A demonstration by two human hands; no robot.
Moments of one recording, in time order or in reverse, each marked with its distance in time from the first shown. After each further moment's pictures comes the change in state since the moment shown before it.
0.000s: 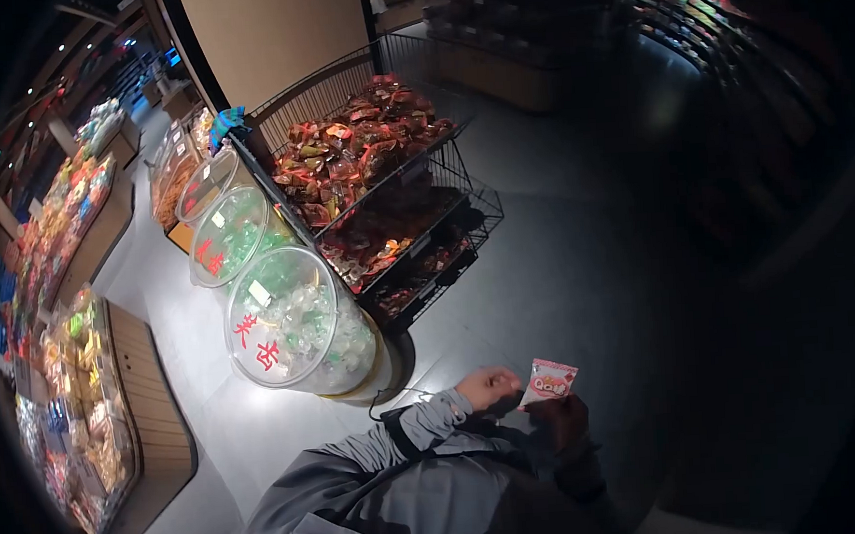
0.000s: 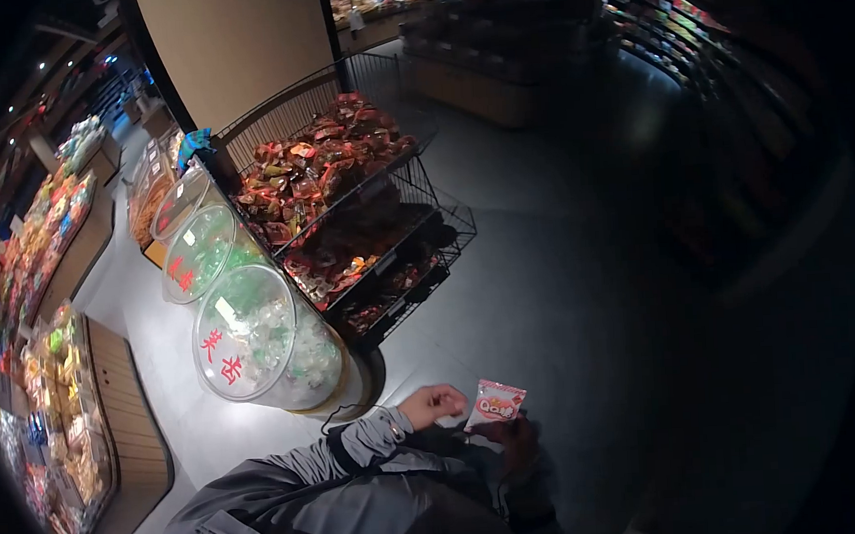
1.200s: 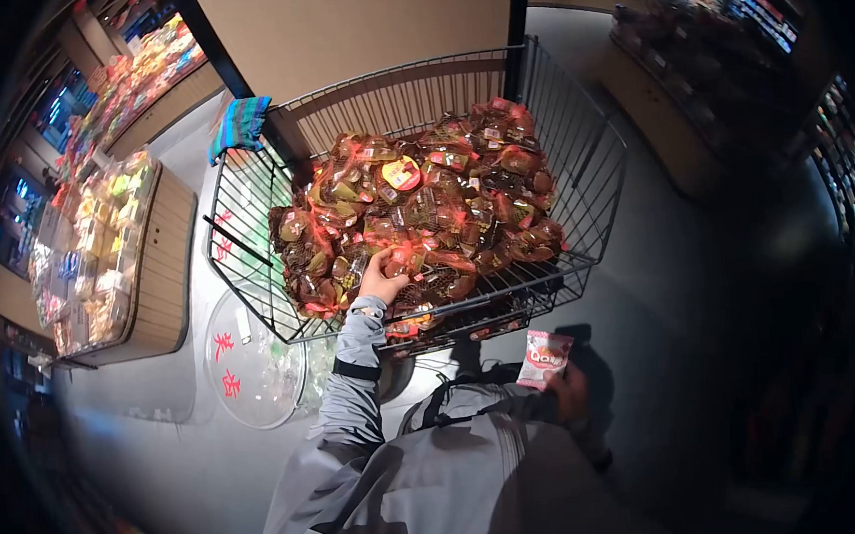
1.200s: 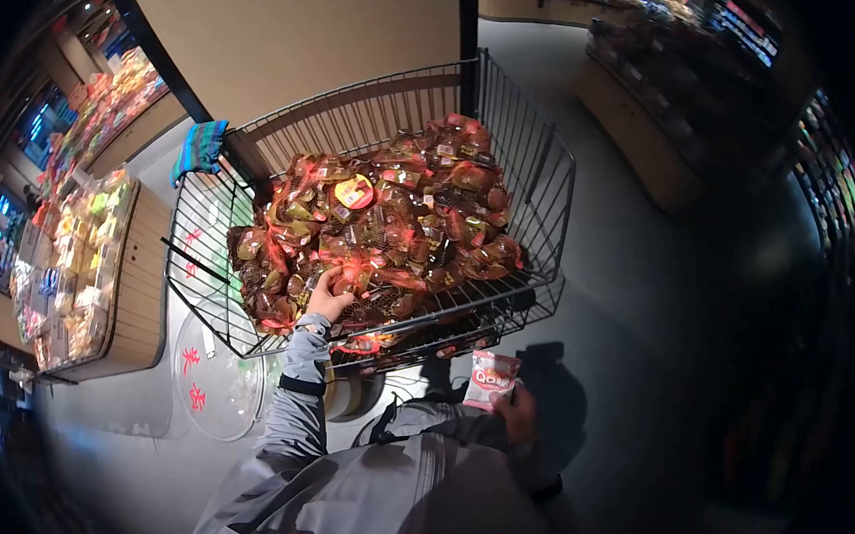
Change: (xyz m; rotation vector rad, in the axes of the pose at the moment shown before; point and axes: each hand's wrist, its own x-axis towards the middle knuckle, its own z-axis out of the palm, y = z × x) left_hand 0.192 0.144 -0.433 0.194 1.394 0.090; right_hand 0.552 -0.071 0.070 -0.026 -0.596 0.205
